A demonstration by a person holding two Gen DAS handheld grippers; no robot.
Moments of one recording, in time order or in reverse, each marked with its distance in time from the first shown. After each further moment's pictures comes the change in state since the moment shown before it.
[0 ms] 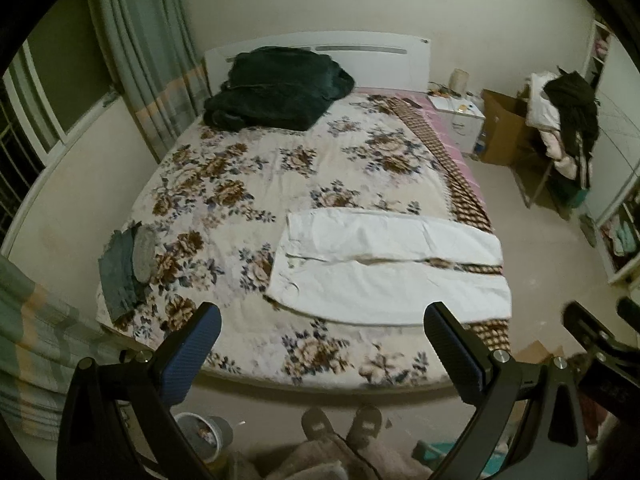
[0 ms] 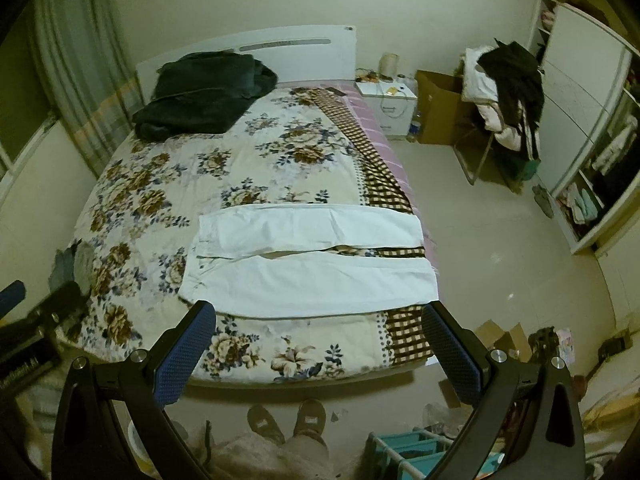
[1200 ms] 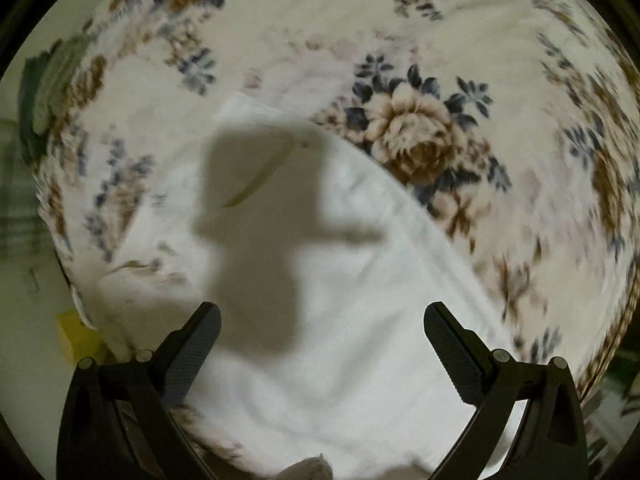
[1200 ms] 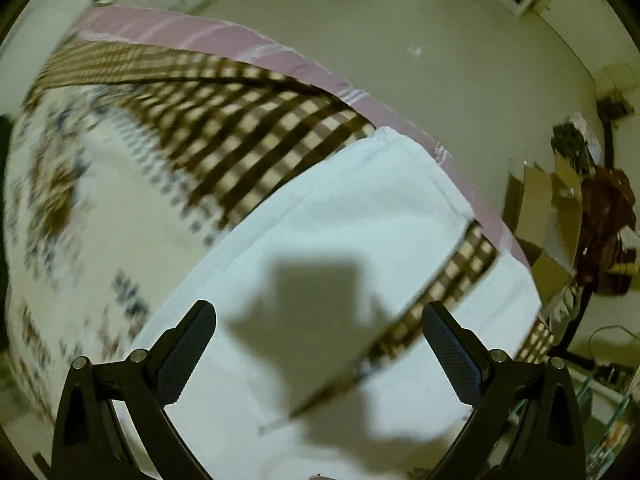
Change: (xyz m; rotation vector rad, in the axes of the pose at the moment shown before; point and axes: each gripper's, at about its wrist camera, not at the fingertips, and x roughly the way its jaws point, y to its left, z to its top) left arm 0.731 -0.022 0.153 -0.691 0.715 0.221; right arm 0.863 -0.279 0.195 0.784 0.552 -0.222
